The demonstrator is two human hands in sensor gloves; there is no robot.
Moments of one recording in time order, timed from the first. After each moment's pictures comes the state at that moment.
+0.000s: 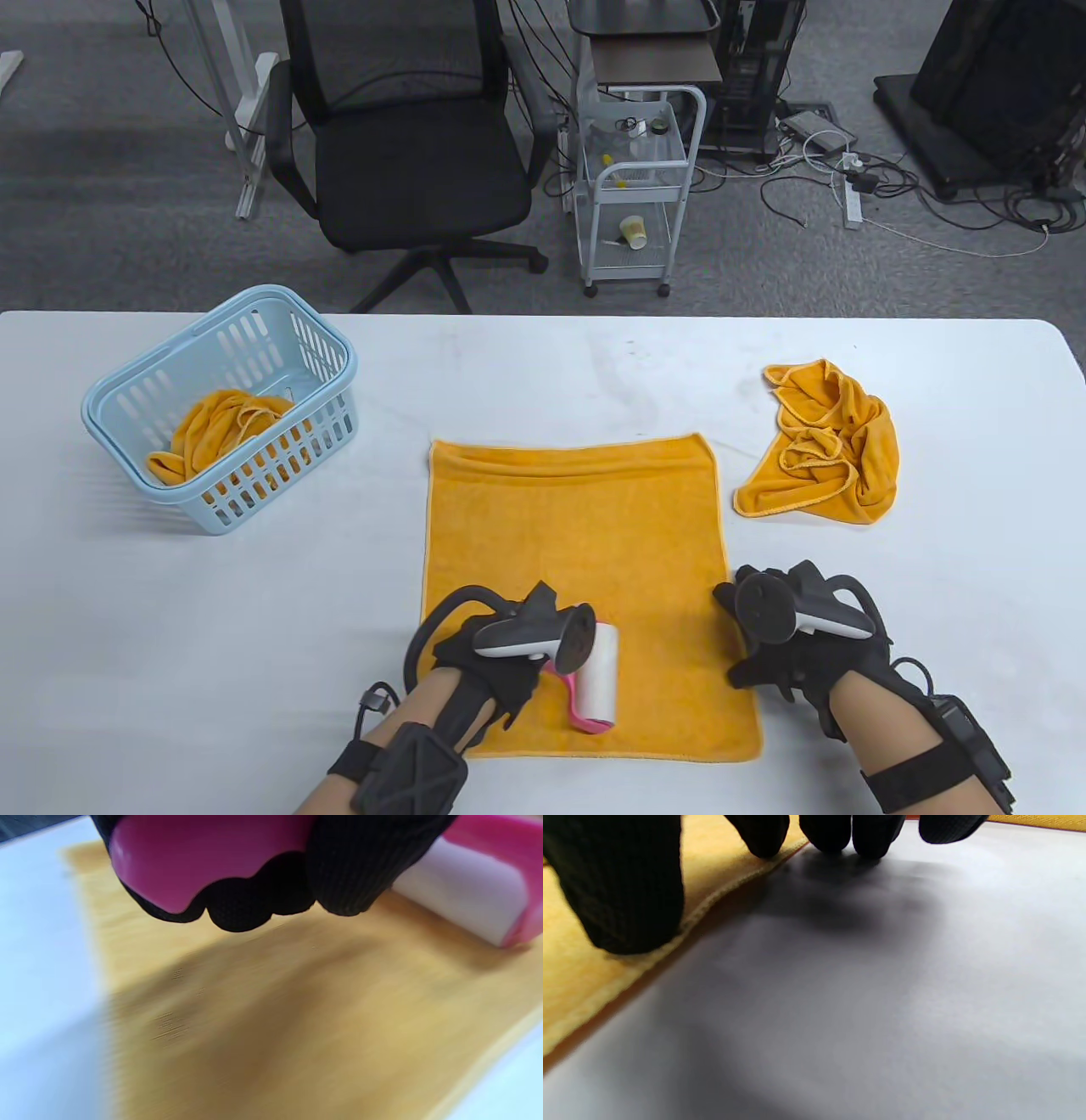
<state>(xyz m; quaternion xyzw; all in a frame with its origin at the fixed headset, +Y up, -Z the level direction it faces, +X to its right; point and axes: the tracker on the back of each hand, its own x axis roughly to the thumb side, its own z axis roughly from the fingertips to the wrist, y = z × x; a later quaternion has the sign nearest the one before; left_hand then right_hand) -0.072 -0.752 -0.245 -0.29 -0.22 -0.18 0.92 0.246 -0.789 -0.281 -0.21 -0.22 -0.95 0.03</state>
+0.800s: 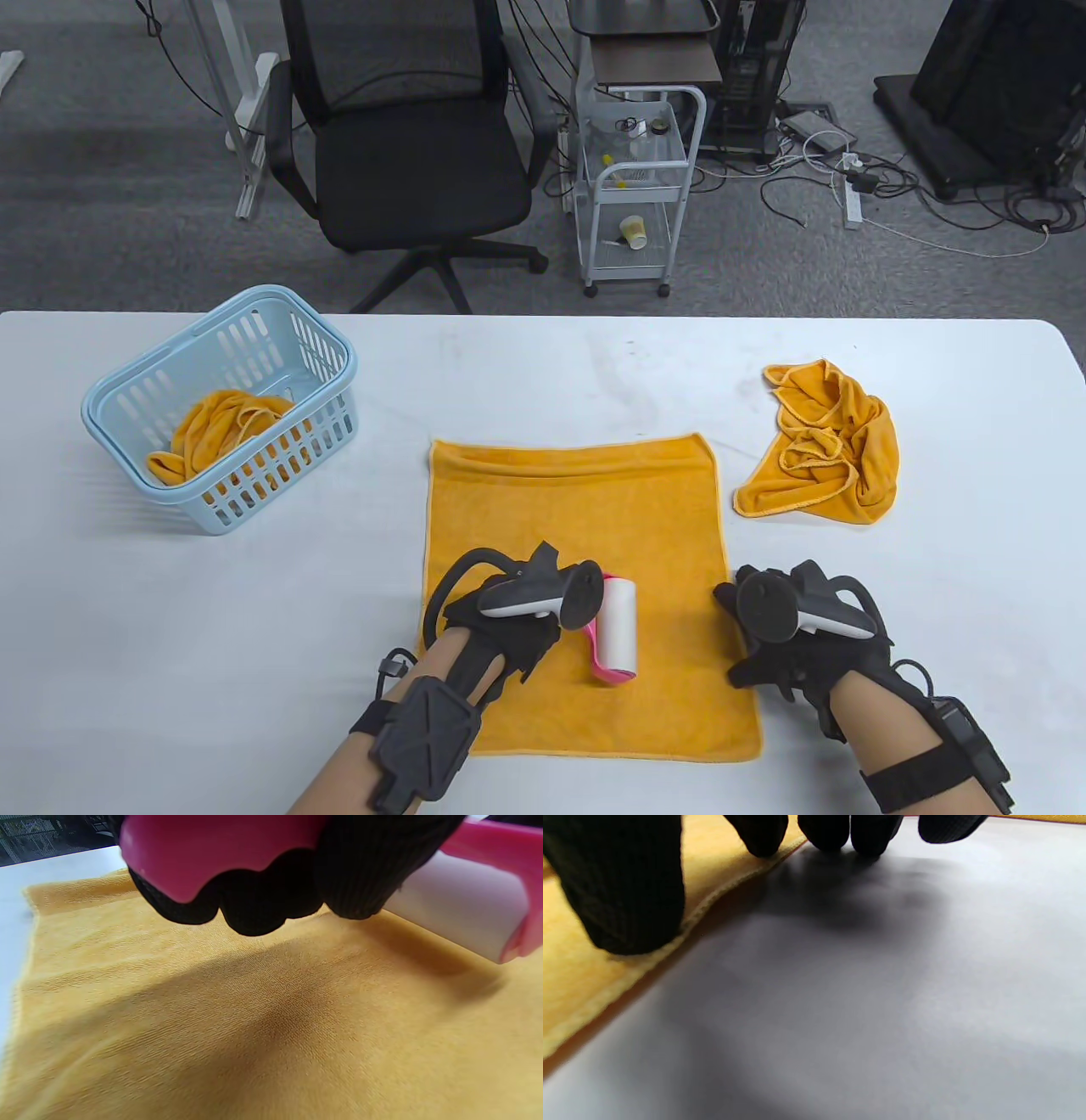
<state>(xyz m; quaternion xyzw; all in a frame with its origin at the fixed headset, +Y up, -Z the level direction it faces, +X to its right) -0.032 -0.755 -0.288 -0.24 -0.25 -0.10 0.93 0.248 -0.789 -0.281 -0.21 -0.23 -0.95 0.02</state>
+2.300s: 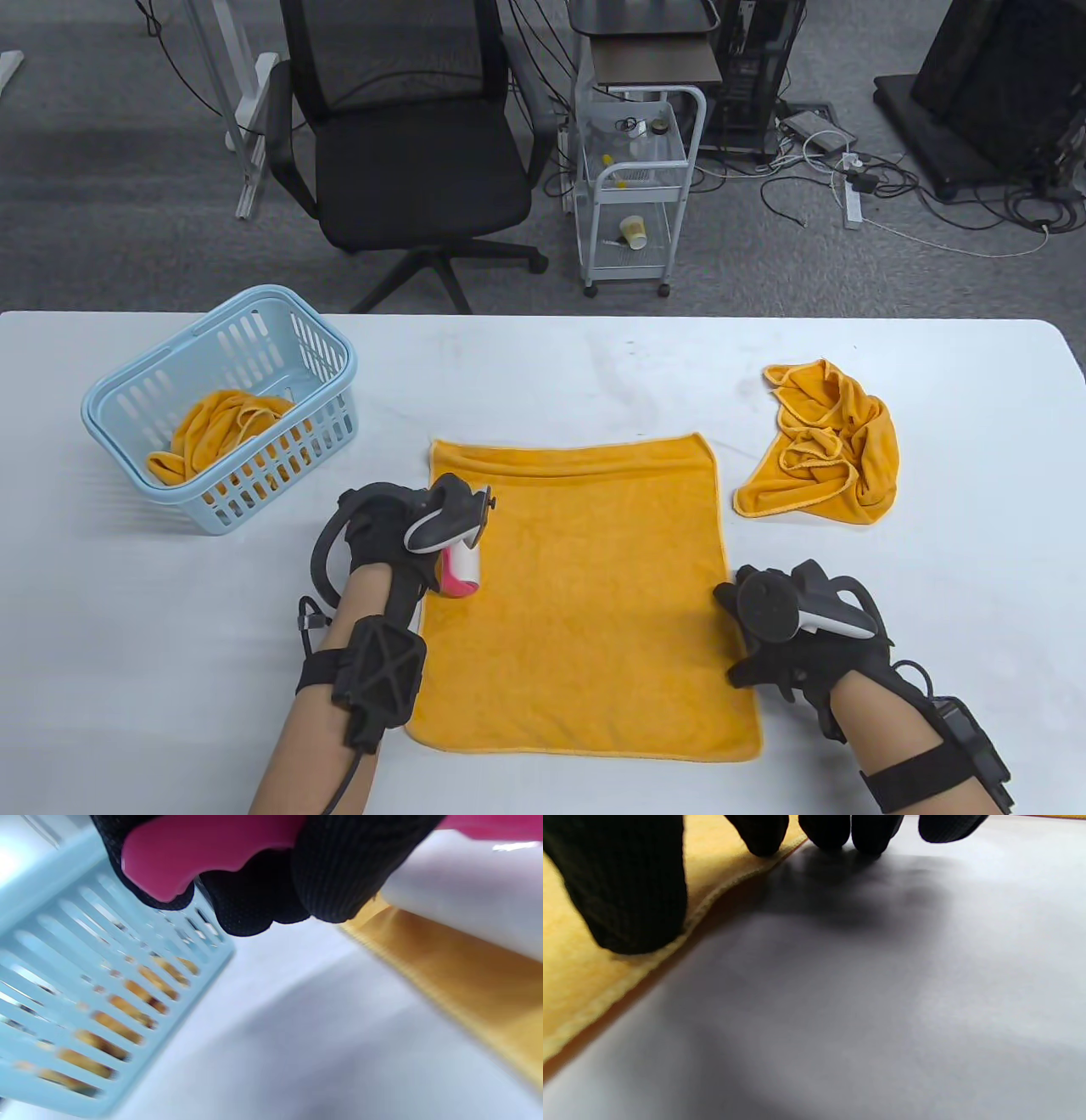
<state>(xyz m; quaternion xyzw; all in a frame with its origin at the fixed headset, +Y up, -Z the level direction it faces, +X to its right) -0.148 -0.737 -0.354 -0.21 -0.02 -0.26 0.94 0.249 -0.789 -0.281 -0.20 -0.23 -0.95 0.02</state>
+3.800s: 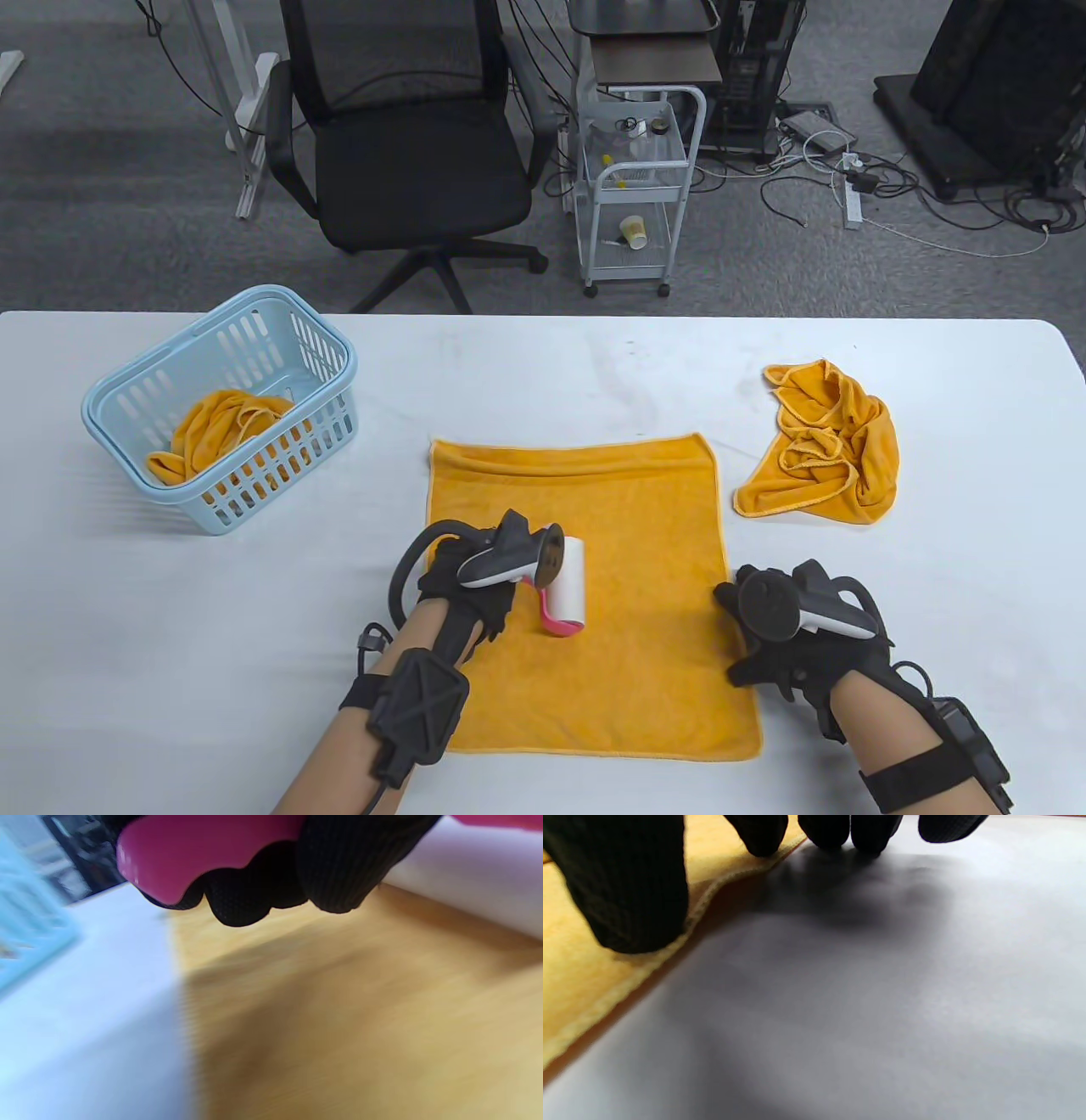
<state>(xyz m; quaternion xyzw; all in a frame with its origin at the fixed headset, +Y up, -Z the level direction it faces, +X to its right) -0.091 -0.756 -0.322 -0.22 -0.12 -0.21 0.95 0.250 -0.790 -0.282 -0.20 -0.23 -0.95 0.01</state>
